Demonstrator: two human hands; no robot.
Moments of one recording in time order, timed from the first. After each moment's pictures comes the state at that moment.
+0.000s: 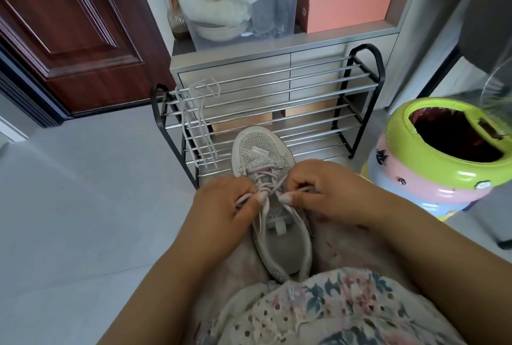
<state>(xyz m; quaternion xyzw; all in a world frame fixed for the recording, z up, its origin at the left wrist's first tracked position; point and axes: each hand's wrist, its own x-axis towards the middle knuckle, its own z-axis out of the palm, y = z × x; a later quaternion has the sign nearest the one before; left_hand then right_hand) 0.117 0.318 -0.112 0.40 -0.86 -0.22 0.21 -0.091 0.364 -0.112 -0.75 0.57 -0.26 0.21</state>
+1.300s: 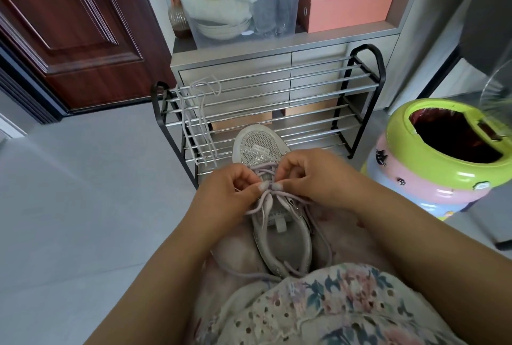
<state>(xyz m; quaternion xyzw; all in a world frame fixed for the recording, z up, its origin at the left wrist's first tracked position) 0.101 0.305 -0.111 0.49 -0.74 -0.41 0.23 -0.076 0.348 -0.103 -0.63 0.66 -0.27 0.31</state>
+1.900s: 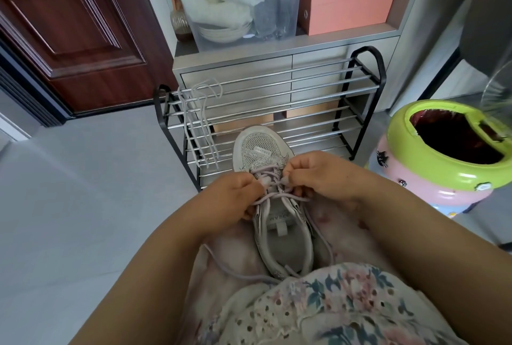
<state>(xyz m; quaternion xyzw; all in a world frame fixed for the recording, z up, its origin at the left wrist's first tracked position) 0.101 0.304 -0.092 0.44 -0.71 -0.53 0.09 -0.081 0.346 -0.103 -0.52 0.61 -0.32 0.50</state>
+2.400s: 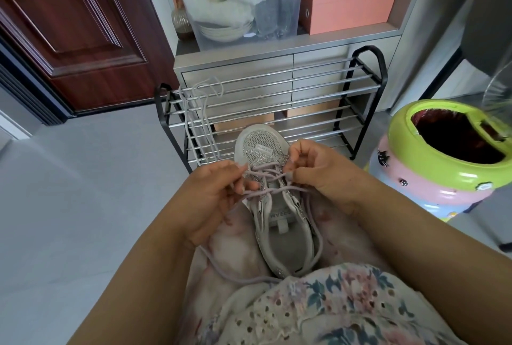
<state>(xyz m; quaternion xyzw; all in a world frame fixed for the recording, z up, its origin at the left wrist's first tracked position) 0.115 0.301 -0.096 0.35 -0.50 -0.73 0.32 -0.078 0.350 -0.111 -0.45 0.52 -0.49 0.54</state>
